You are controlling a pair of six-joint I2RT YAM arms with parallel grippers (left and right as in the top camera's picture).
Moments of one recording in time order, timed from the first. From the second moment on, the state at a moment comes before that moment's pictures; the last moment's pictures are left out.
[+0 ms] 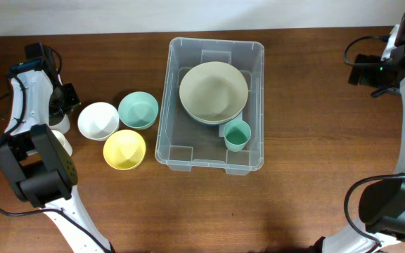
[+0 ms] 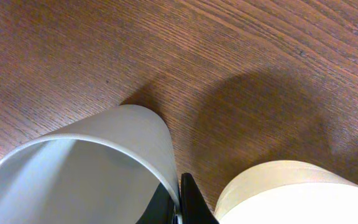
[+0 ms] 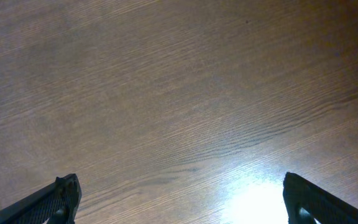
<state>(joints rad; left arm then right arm) 0.30 2.22 1.88 -1.06 -0.15 -0.14 -0.31 1.83 1.89 -1.15 0.10 0.03</state>
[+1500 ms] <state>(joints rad) -0.72 1.98 2.36 -1.47 0.12 -0.09 -0.31 1.83 1.89 -1.15 0.10 0.03</state>
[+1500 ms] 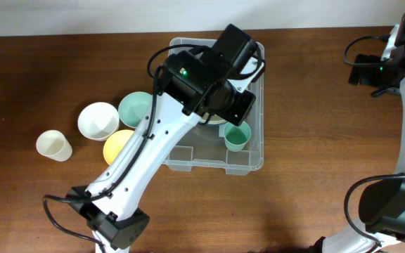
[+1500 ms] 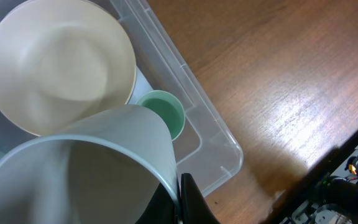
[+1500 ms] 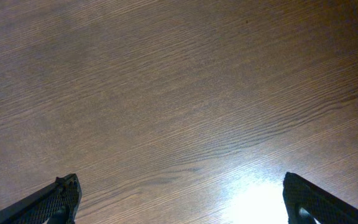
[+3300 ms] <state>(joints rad) -0.23 2.12 2.28 -1.43 -0.04 -0.10 -0.31 1.83 1.89 -1.15 0.10 0.03</state>
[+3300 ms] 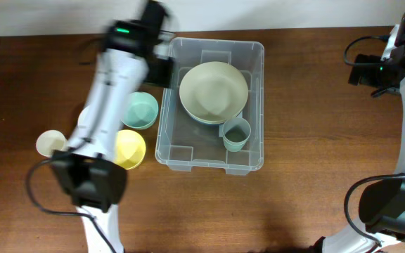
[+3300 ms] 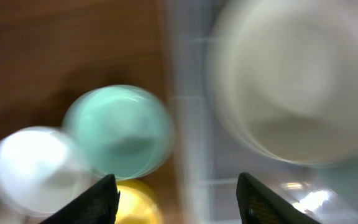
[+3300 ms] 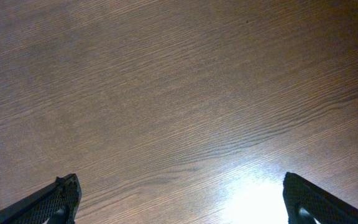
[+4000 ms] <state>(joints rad) 0.29 2.09 2.28 -1.59 -0.07 -0.20 -0.31 1.83 1.89 -1.15 0.10 0.03</state>
